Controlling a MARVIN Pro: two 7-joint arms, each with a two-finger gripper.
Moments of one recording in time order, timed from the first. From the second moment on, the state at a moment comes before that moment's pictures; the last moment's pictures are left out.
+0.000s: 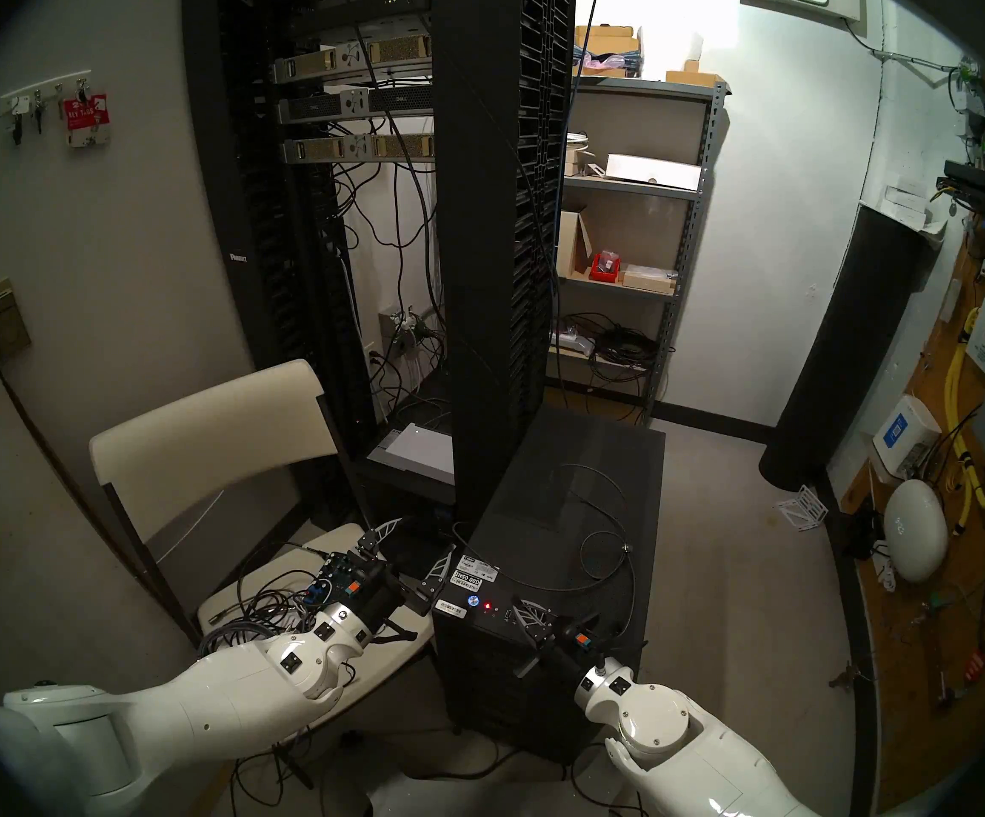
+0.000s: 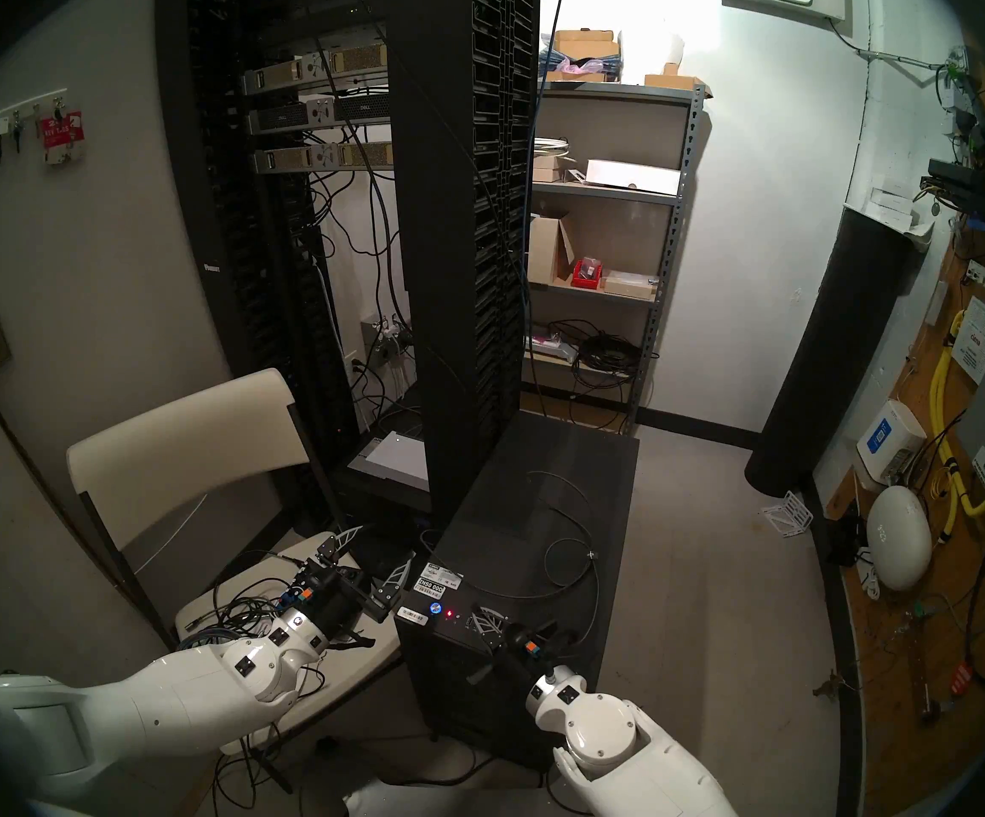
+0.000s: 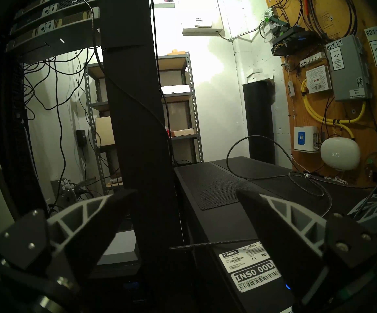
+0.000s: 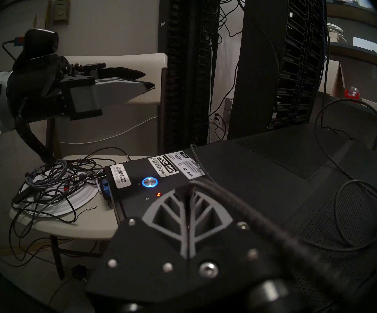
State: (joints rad) left arm 1.27 -0.96 -0.50 -1.06 -0.60 -0.84 0.06; right arm -1.72 -1.26 1.10 -1.35 0.08 -0.28 0.16
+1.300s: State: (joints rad) left arm 1.26 -0.96 -0.50 -1.05 -0.62 -0.85 0.05; right arm -1.74 -1.27 1.09 -1.42 0.03 -0.13 0.07
